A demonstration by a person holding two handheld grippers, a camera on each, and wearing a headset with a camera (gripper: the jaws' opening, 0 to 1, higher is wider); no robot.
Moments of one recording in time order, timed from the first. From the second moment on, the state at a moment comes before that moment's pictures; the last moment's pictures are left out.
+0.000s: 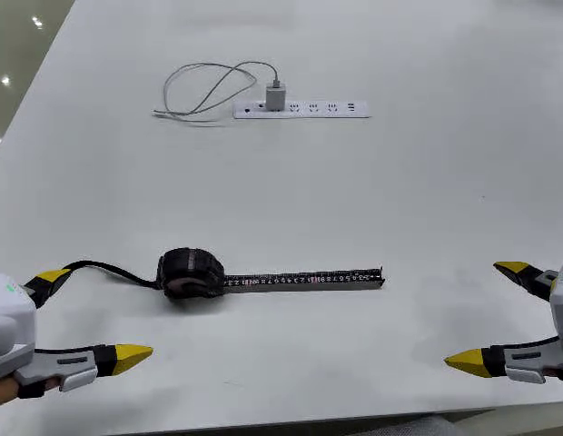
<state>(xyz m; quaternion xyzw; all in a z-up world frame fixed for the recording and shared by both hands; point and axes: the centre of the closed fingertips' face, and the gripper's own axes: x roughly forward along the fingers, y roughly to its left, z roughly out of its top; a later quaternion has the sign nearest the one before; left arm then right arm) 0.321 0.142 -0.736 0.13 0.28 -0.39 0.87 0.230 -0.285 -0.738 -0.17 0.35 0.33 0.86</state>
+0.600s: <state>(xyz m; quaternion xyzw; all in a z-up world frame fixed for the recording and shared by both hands) 0.331 0.113 -0.716 0.12 0.27 -0.41 0.86 0.244 -0.284 -0.725 -0.23 0.37 0.39 0.81</state>
